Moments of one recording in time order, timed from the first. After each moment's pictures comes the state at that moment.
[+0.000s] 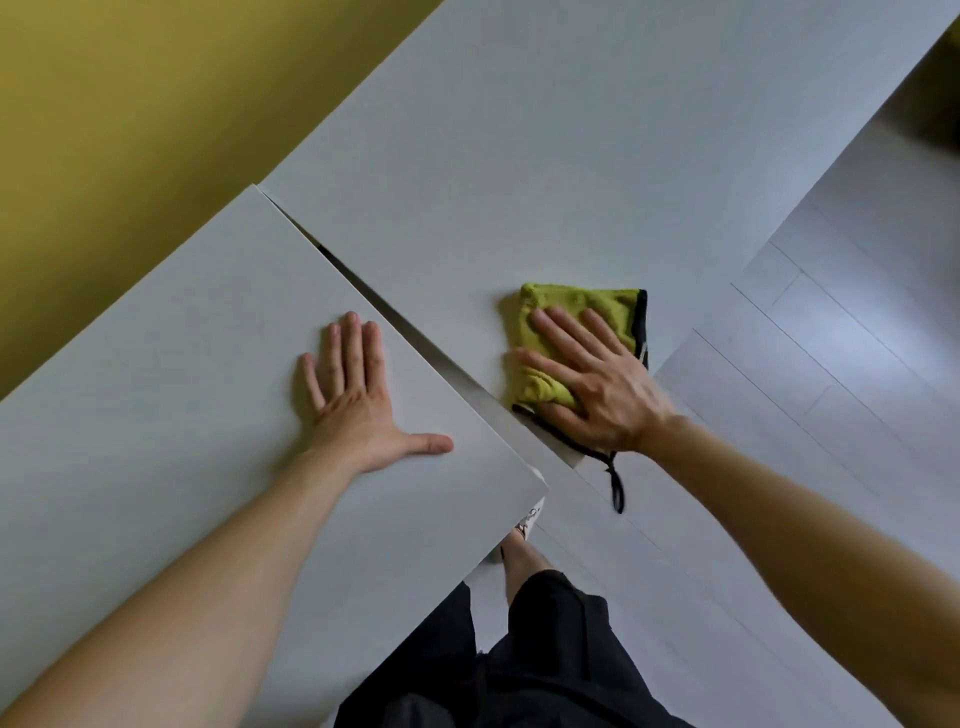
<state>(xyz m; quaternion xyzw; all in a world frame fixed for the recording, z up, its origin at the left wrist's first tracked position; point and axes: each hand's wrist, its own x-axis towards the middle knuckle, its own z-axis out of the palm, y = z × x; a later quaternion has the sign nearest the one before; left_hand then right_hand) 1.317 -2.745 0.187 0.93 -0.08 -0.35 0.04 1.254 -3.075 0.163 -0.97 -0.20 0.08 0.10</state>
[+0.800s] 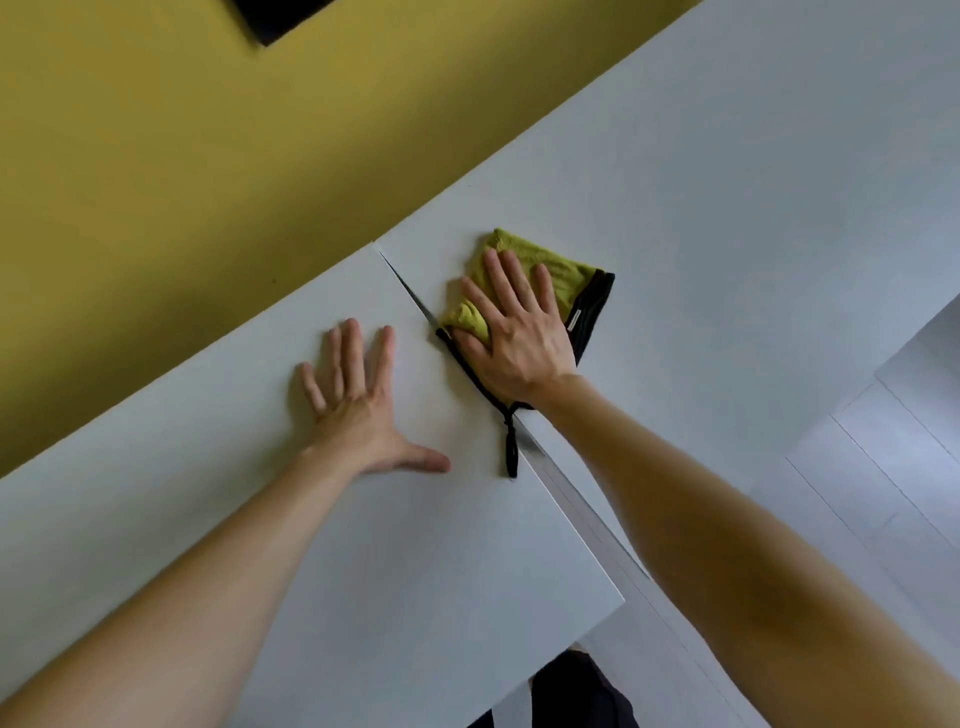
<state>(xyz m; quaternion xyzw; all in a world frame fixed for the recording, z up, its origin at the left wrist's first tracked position) 1.397 -2.672 0.196 0.94 0.00 -0.35 0.05 1.444 -2.901 0.153 -0.99 -0.12 0.05 0.09</state>
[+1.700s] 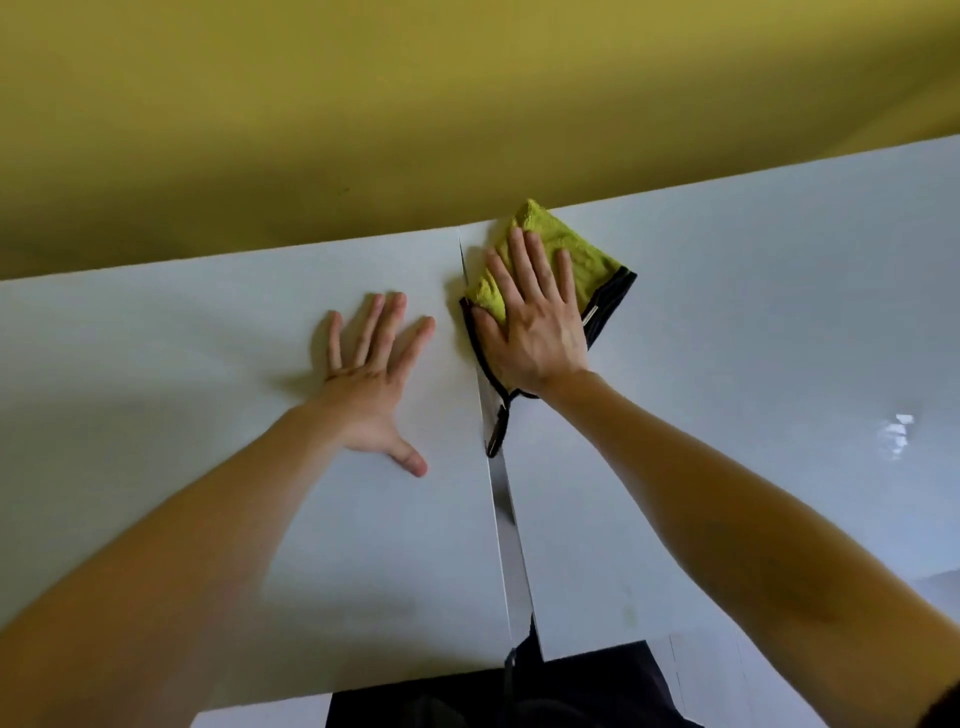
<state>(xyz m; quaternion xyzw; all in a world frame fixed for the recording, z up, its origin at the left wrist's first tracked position) 1.406 -2.680 0.211 0.91 0.03 -0.41 0.06 1.533 -2.888 0.148 -0.94 -0.31 0.05 0.12</state>
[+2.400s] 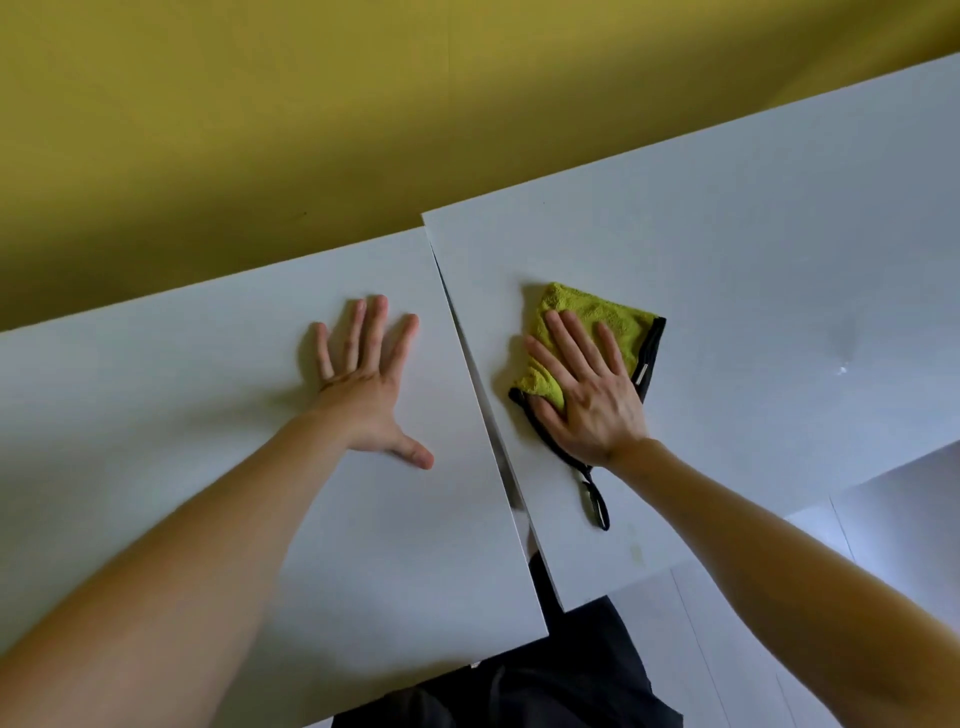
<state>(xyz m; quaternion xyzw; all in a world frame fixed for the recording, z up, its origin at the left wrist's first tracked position) 1.404 -2.675 0.211 0.91 0.01 -0.41 0.07 1.441 -2.995 0.155 -0.95 -0.31 0.05 0.06</state>
